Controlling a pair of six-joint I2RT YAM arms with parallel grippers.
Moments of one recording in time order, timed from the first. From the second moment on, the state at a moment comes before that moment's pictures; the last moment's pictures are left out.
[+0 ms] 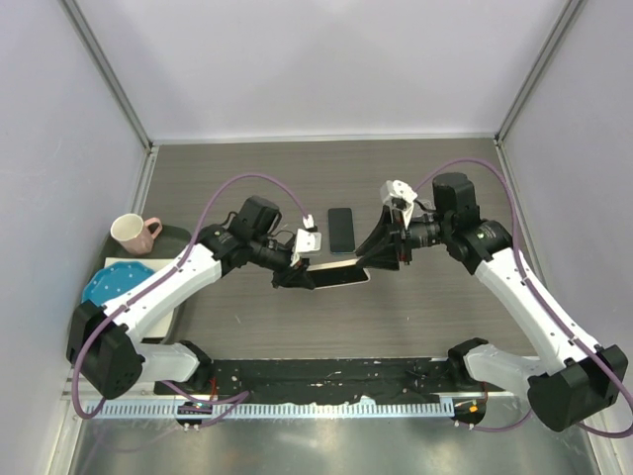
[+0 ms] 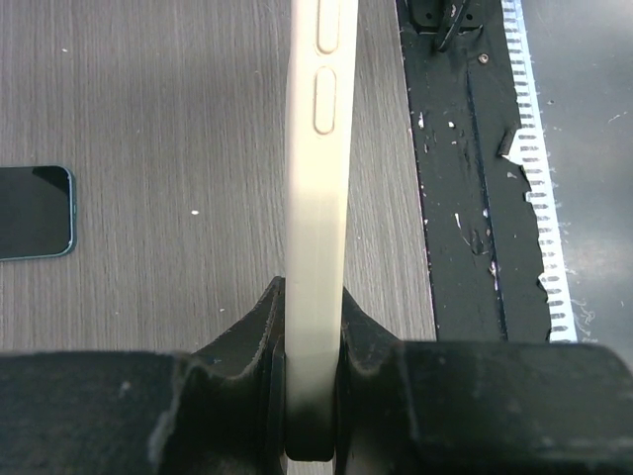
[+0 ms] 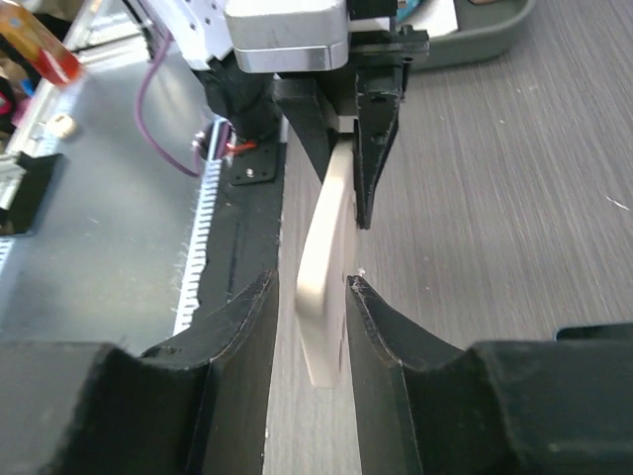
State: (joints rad) left arm -0.65 1.28 1.02 -0.62 0.86 0.60; right arm 0.40 1.09 1.04 -0.50 -1.16 -0.31
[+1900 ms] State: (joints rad) left arm -0.65 1.27 1.18 -1.00 1.14 0.93; right arm 0.35 1.31 1.18 -1.03 -1.48 -0.87
